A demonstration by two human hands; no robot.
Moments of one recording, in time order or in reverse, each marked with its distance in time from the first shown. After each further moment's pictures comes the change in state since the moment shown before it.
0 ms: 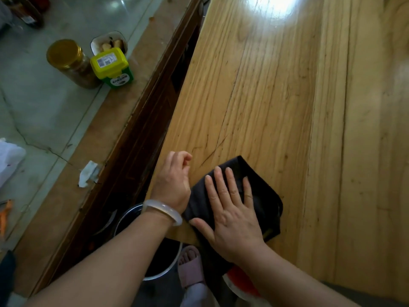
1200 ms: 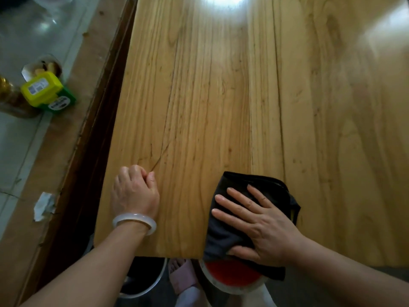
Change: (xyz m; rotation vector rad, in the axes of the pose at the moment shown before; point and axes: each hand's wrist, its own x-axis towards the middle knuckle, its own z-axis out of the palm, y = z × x) left_hand 0.003 0.035 0.033 0.456 -0.006 -0.211; right_hand -0.084 0.143 -0.014 0.032 -0.112 -0.305
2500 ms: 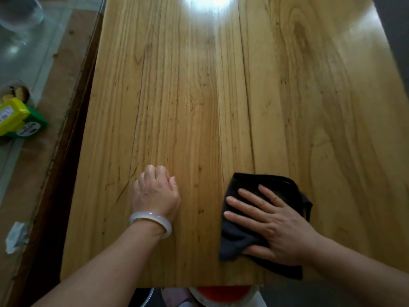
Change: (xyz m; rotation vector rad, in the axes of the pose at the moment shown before) left_hand 0.012 0.096 0.021 0.138 -0.109 0.264; right_hand -0.043 0.076 -0.008 -0.041 0.004 0.029
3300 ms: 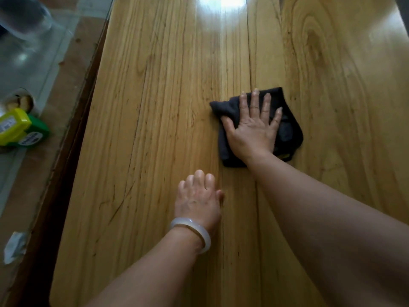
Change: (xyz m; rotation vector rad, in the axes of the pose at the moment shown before) left_hand 0.022 0.090 0.002 0.184 -0.250 0.202; right_hand 0.191 0.111 -0.062 0.180 0.217 0.941
